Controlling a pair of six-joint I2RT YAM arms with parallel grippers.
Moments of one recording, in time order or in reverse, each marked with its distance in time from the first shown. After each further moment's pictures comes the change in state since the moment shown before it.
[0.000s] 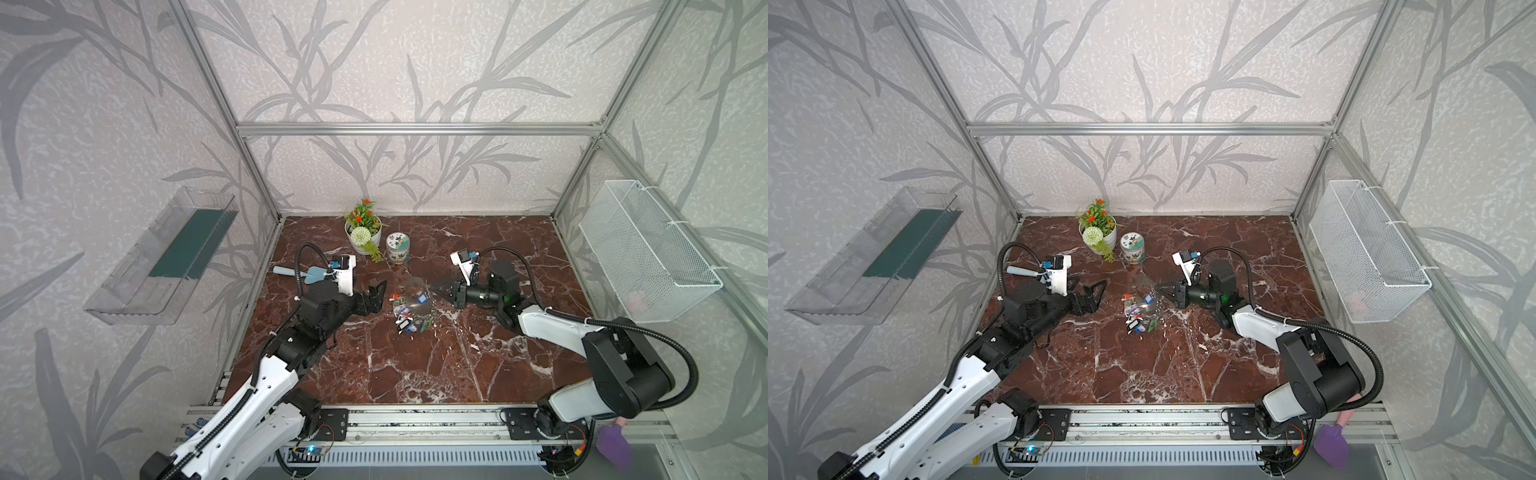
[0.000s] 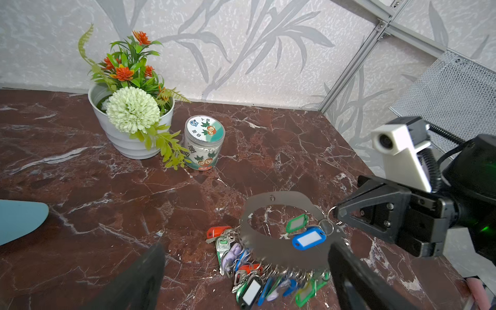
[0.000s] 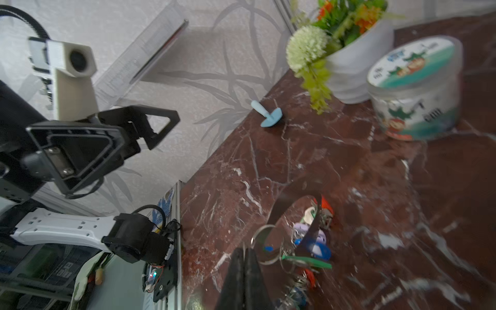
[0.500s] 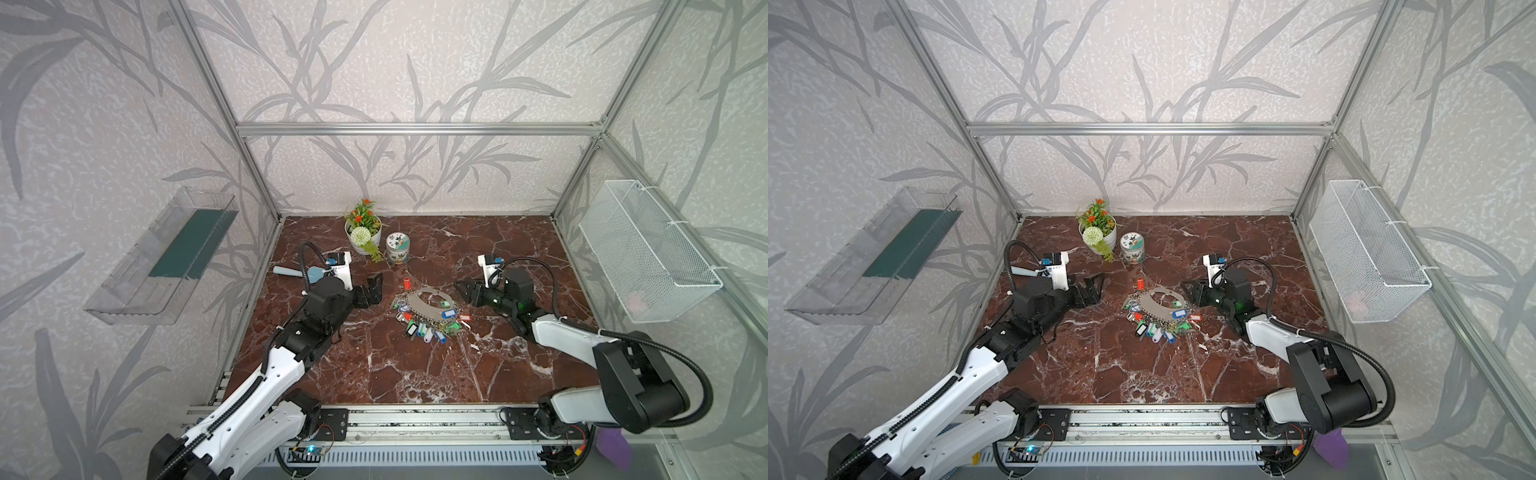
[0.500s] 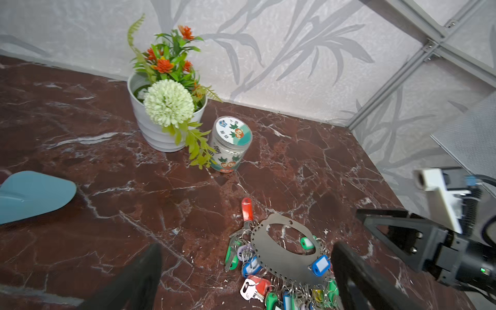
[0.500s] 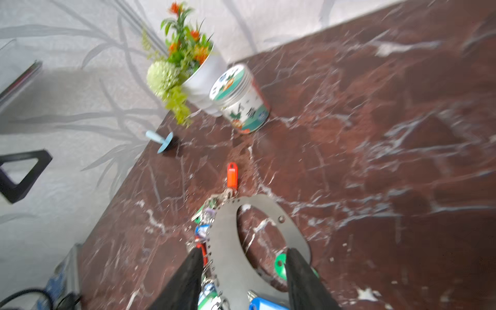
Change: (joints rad) left arm 0.007 0.078 -0.007 0.050 -0.169 -0.090; right arm -0.107 -0.129 -0.053 -0.159 0.428 -0.050
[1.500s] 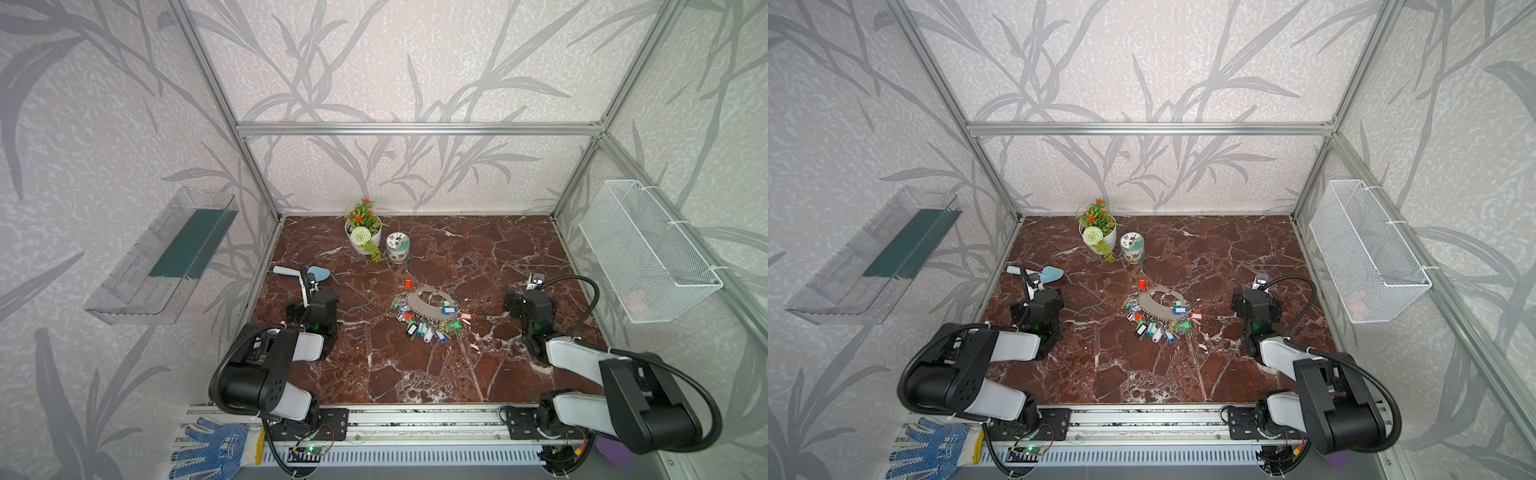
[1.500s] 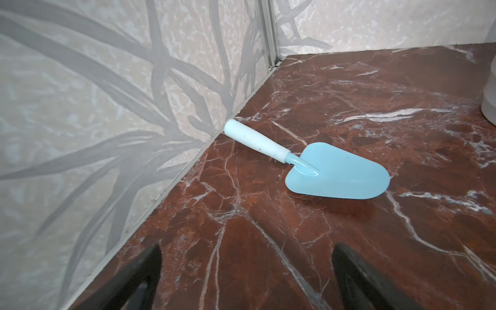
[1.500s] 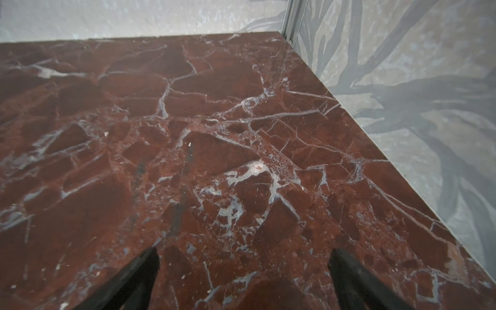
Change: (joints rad) left arm 0.330 0.639 -0.348 0.898 -0.616 0.415; right arm -0.166 -0.029 -0.255 0.078 0.829 -0.302
